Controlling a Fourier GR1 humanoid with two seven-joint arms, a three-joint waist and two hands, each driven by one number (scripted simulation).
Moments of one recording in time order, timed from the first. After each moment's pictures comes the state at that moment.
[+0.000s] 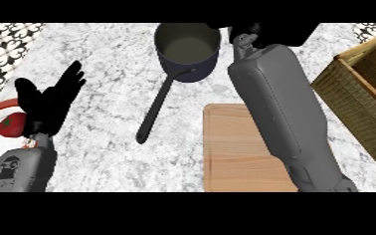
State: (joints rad) left arm -0.23 0.27 0.12 -1.40 0.07 -0.06 0.25; right arm -1.04 0.00 0.05 -1.22 1.22 -0.33 1.08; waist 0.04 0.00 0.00
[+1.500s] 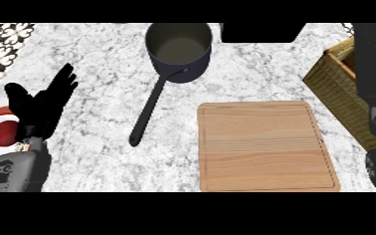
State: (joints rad) left arm -0.21 0.27 0.16 -1.39 0.06 -0.06 0.22; right arm -1.24 -0.34 -0.30 -0.97 1.46 -0.20 1.05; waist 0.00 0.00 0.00
